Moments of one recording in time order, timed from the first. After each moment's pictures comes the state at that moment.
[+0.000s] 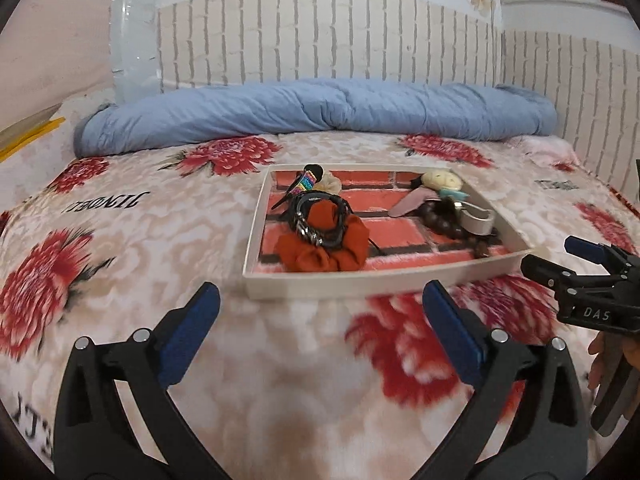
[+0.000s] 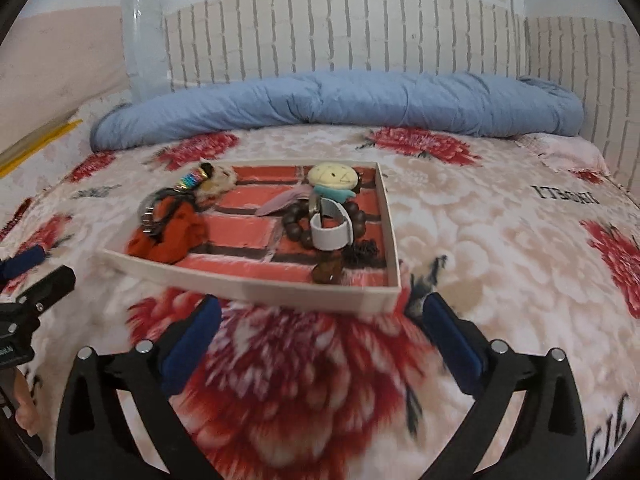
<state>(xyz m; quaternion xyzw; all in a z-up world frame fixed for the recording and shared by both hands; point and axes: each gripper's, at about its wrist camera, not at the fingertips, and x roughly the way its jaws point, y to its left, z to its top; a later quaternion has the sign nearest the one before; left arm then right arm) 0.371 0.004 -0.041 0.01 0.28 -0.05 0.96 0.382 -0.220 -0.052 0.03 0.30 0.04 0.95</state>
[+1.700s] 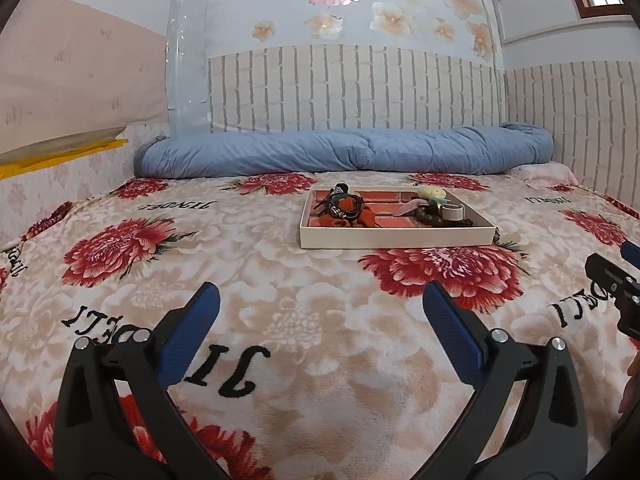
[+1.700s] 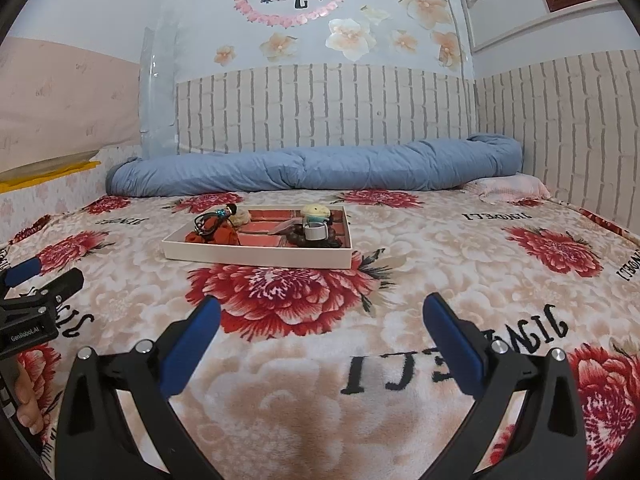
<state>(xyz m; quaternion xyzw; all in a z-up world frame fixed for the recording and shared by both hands) 0.193 0.016 -0.050 0.01 0.18 0.01 0.98 0.181 -0.221 -0.045 0.02 0.16 -0.01 0.99</state>
